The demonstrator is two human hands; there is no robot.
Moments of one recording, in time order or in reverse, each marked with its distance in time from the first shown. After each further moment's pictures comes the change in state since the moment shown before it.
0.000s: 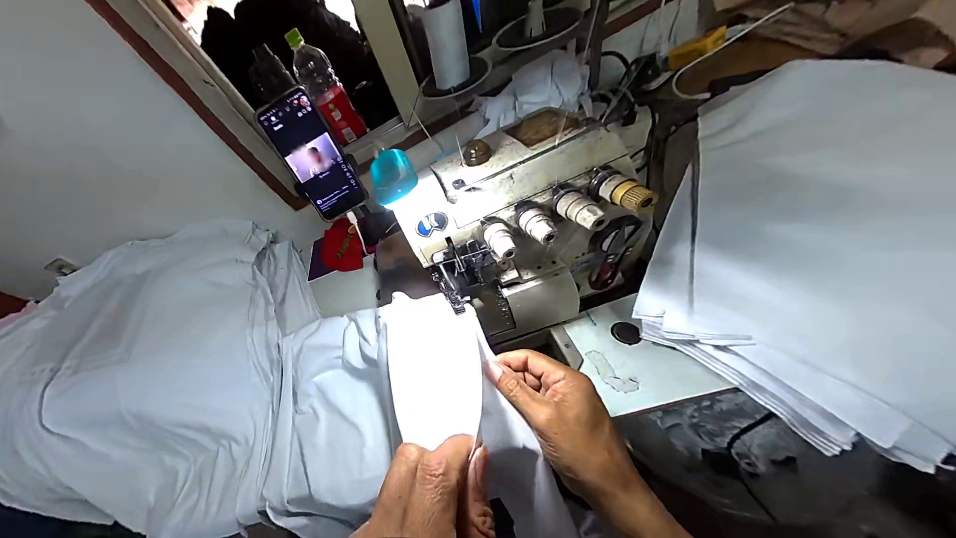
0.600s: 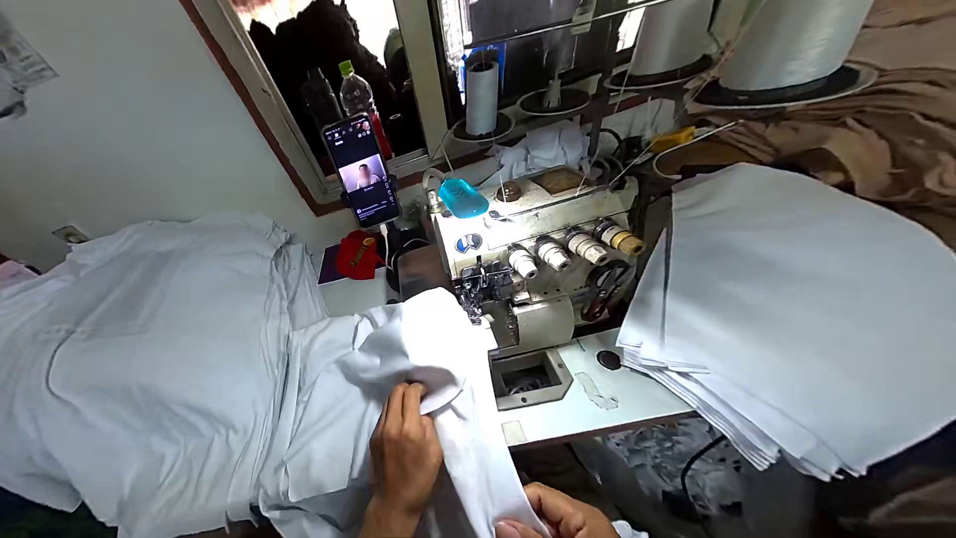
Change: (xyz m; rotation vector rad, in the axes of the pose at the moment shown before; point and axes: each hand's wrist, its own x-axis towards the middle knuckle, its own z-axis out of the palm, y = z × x) left_hand -0.029 -0.131 0.099 0.143 0.173 -0.029; right_hand -0.102 -0.007 -0.021 0.001 -0.371 0.117
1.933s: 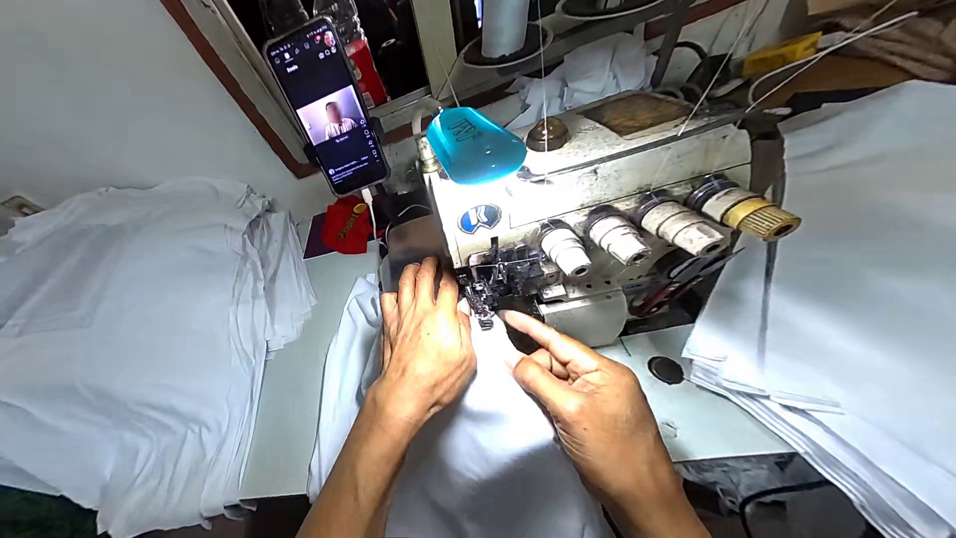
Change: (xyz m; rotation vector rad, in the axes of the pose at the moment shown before) left_hand 0.134 0.032 0.017 0.143 -0.492 0.075; right_hand 0.132 -0.030 -0.021 -0.219 0.477 -0.150
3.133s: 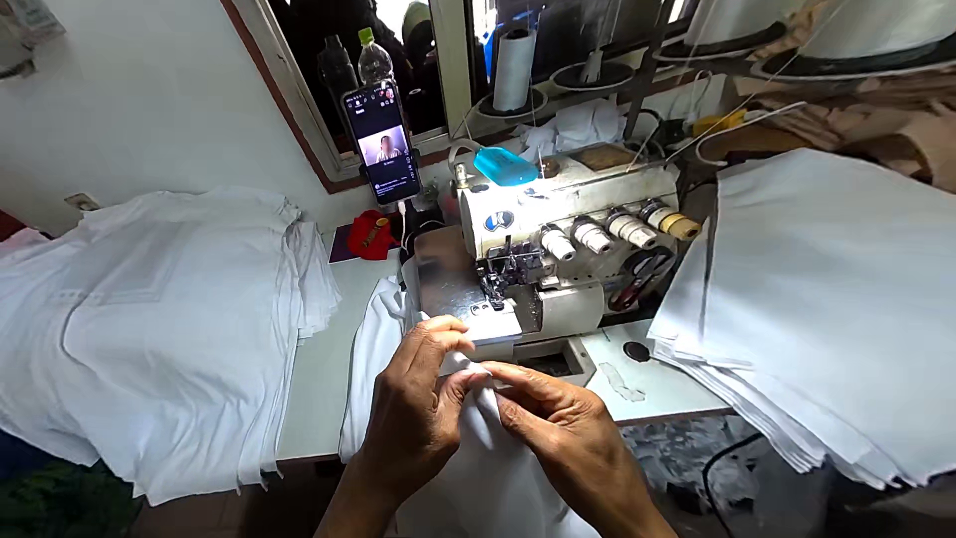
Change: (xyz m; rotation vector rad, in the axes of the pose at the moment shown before) left_hand -0.102 -0.014 -0.043 -0.576 0.355 0.237; right_hand -0.065 -0.029 0.007 0.264 -0.272 -0.208
